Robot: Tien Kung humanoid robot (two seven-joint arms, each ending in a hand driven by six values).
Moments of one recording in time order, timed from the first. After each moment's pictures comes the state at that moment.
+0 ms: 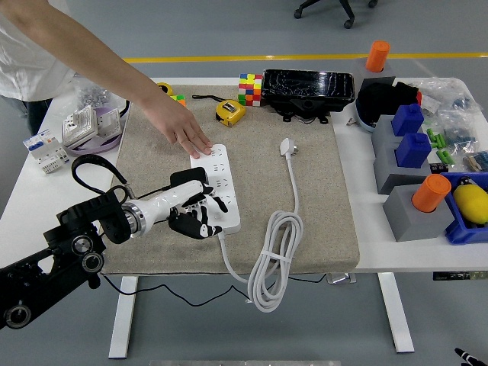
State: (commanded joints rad) left arm -0.43 0.38 -0.77 -1.52 1.48 -0.17 0.41; right arm -0.01 -0.33 1.00 0.50 -0.72 -0.03 -0.08
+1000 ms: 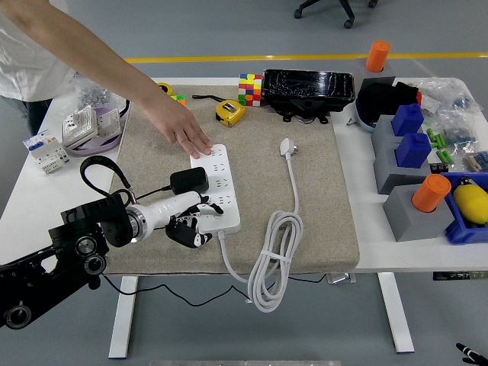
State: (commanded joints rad) left arm -0.46 0.38 -0.73 -1.52 1.48 -0.20 0.49; right arm 0.01 -0.35 0.99 0.50 -0.72 -0.03 -0.08
